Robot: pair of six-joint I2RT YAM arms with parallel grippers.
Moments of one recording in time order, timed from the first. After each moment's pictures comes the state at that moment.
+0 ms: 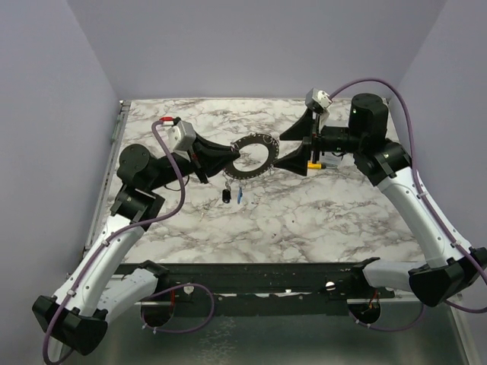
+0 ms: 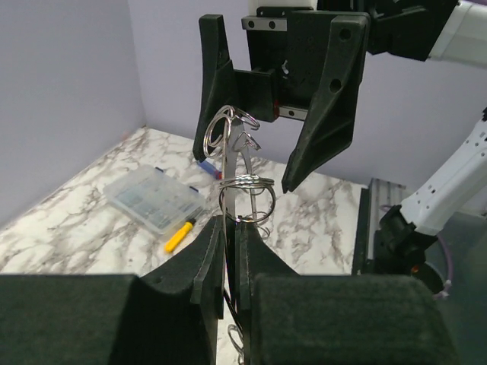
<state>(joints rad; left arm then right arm) -0.44 0.91 0.97 0.20 0.75 -0.21 0.42 1.25 1.40 -0.41 -0.92 -0.11</state>
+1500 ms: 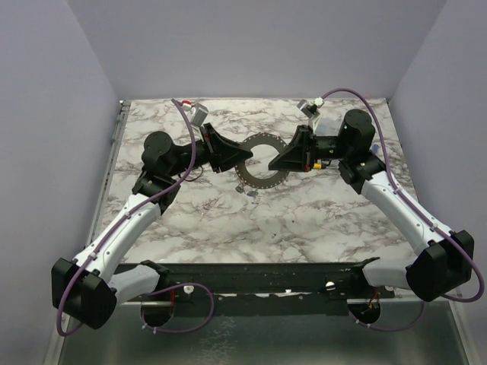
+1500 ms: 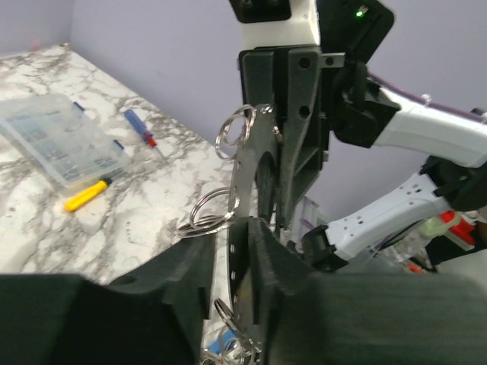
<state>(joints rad) -0.43 1.11 0.93 0.40 0.78 -0.67 0.40 1.29 1.09 0.20 -1.19 0.61</state>
